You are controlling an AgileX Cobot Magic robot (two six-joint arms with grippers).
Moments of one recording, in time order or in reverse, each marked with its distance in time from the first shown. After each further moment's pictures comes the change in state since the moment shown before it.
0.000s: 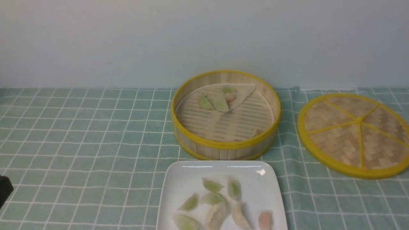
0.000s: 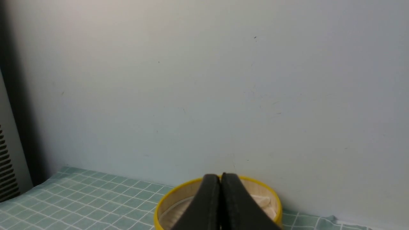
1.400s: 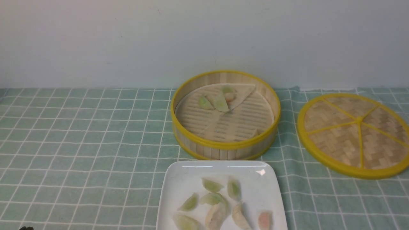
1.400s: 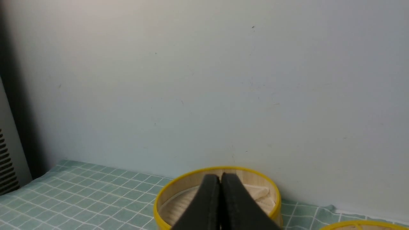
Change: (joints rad) right arm 0.000 0.000 0.000 0.028 0.028 -0.002; left arm 0.203 -0.098 0.335 -0.061 -0.025 0.052
